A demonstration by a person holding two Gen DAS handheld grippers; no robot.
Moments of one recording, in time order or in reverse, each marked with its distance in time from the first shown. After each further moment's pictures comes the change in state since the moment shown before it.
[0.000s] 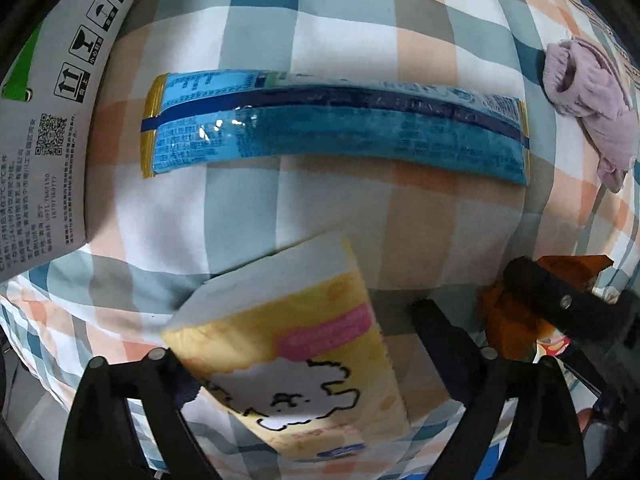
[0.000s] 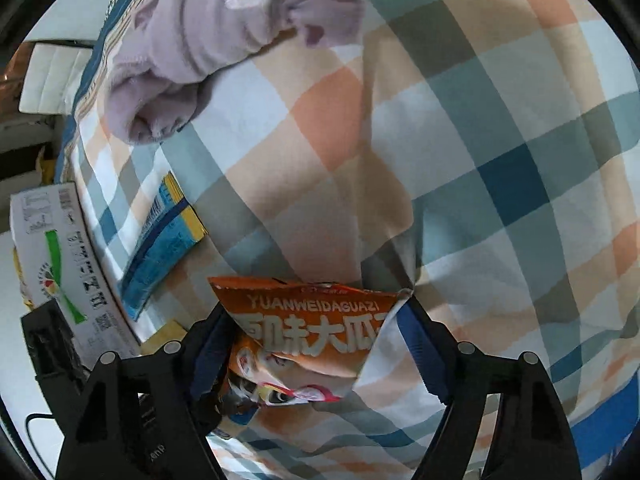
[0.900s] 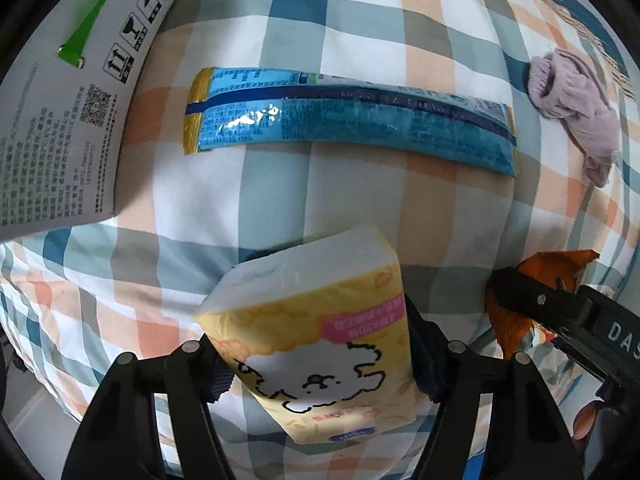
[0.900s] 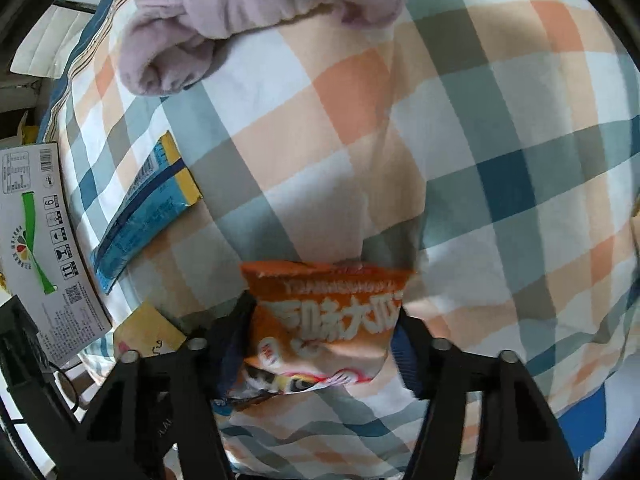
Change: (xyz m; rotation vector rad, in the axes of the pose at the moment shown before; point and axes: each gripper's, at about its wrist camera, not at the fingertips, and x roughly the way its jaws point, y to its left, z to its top) left arm -0.008 -0.018 -0.054 -0.009 -0.049 -0.018; right arm 0.006 0.030 -0.001 -0.086 0.028 -0.112
